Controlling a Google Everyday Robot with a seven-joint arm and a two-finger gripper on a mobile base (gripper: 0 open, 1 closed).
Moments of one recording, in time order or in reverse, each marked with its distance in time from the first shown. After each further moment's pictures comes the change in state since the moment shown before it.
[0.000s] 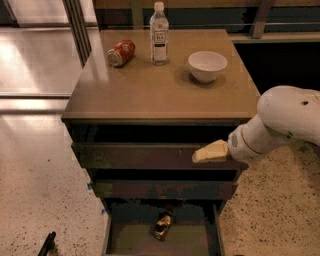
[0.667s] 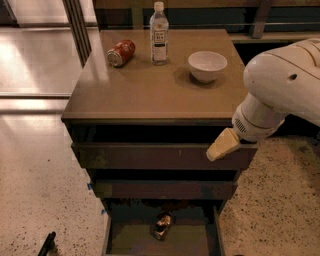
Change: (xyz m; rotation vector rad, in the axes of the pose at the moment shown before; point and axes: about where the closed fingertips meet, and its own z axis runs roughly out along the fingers) arm -0.024 -0.013 -0.076 0.321 0.025 -0.414
